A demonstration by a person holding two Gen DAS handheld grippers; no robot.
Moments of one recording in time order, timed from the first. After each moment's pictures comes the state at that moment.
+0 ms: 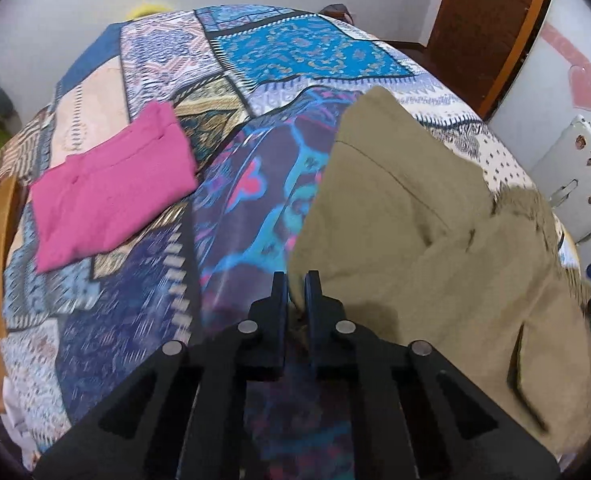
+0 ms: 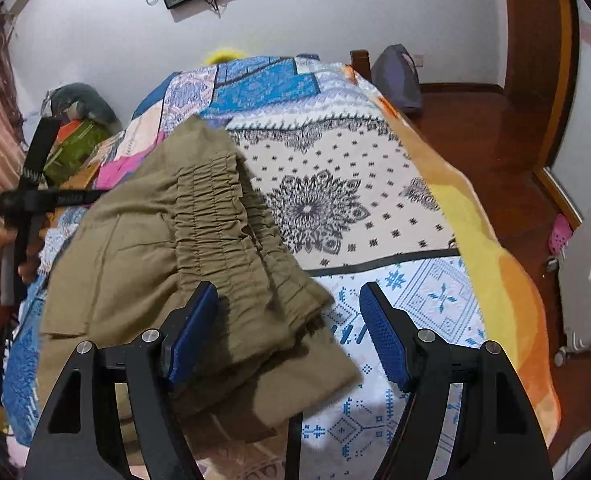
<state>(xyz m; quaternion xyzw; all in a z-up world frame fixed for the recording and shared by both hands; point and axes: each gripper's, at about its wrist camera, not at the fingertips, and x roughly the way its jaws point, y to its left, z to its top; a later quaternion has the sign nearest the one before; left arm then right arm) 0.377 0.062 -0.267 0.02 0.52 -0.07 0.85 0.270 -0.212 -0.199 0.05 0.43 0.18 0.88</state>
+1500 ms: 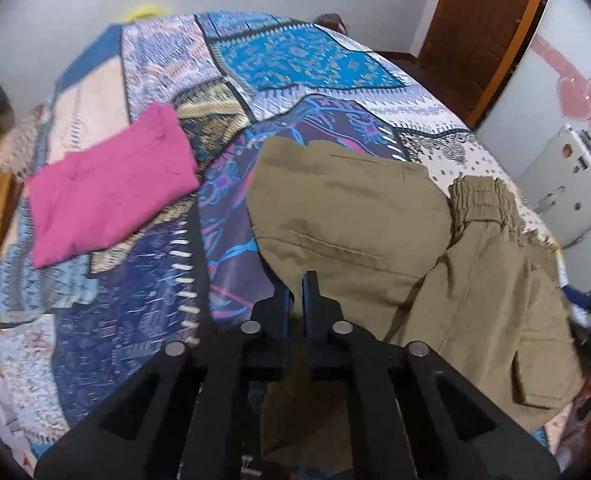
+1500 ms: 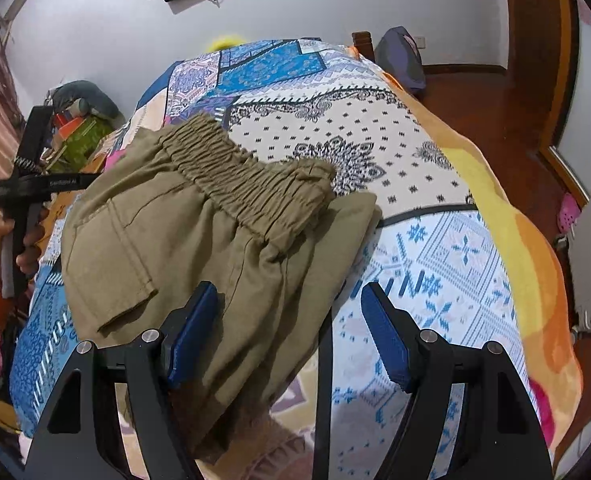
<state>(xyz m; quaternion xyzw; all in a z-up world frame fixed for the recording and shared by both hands) 0.367 0.069 -0.258 0.00 0.50 -0.08 0.86 0.267 -0.203 -0.223 0.06 0.46 0.18 0.87</state>
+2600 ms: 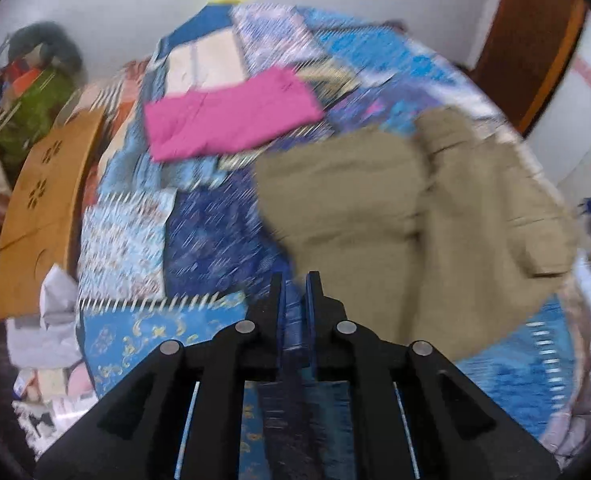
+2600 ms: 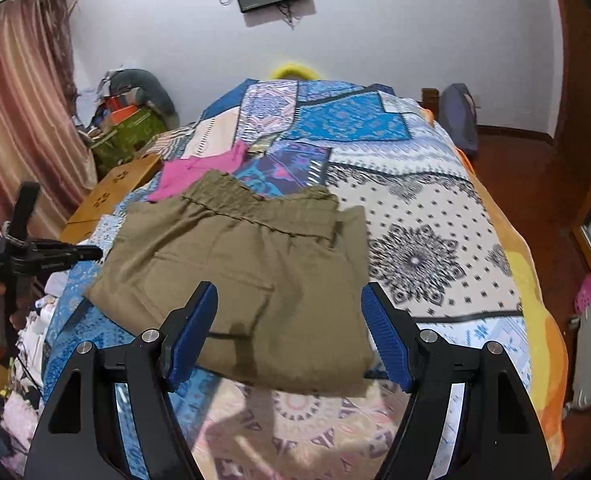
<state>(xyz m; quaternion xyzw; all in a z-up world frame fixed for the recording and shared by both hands) 0.233 0.139 -0.220 -0.02 0.49 0.00 0.87 0.275 -0.132 -0.170 0.01 0.40 0.28 0.87</state>
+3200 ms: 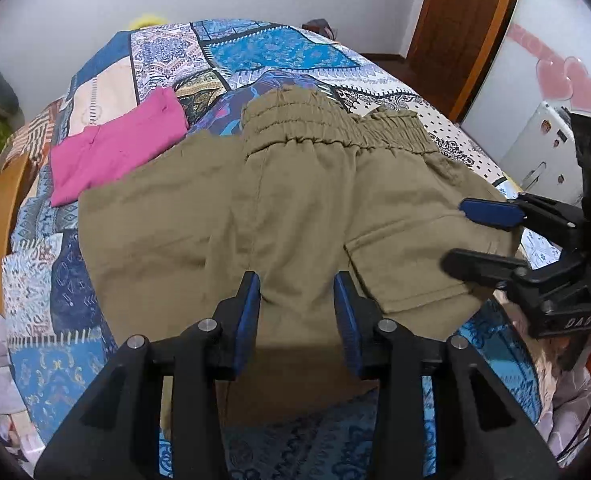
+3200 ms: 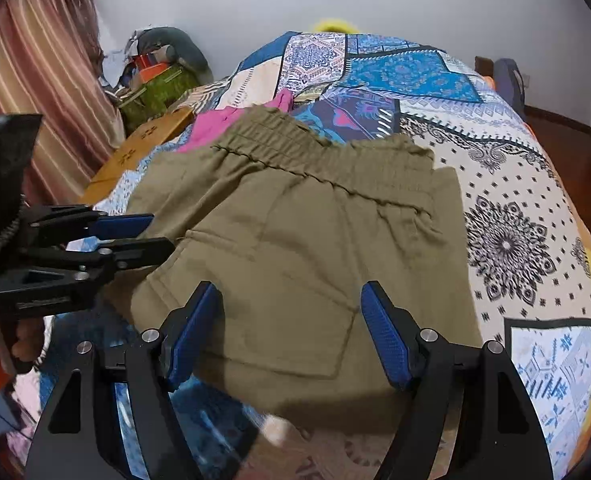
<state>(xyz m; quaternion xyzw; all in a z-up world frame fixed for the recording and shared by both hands) 0.255 0.041 -0.250 0.00 0.48 -0.09 0.87 0.278 -0.089 -0.216 -0.02 0.45 0.34 0.83</state>
